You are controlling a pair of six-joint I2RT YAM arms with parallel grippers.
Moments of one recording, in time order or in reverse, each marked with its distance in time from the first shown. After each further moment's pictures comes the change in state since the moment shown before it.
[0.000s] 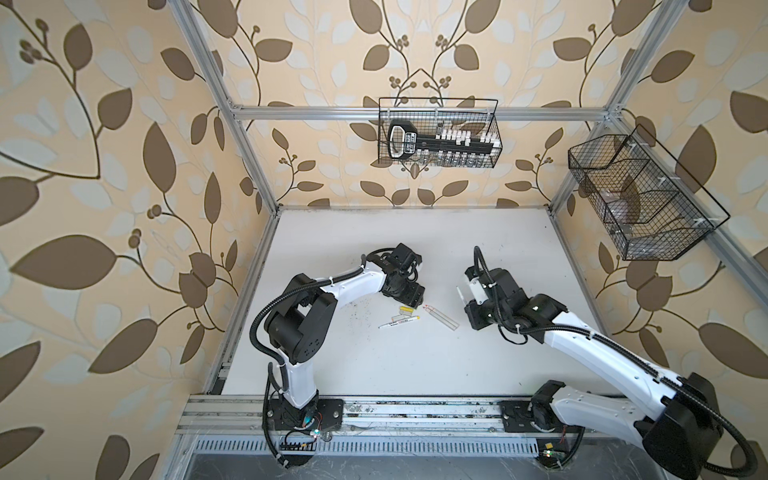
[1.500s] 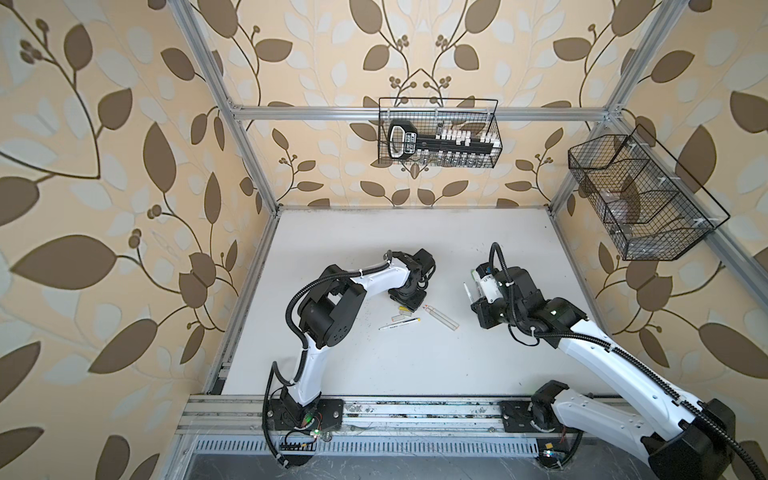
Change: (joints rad) left arm -0.069 0.212 0.221 -0.249 -0.185 0.033; right arm -0.053 -0.055 0.000 -0.022 -0.074 -0.029
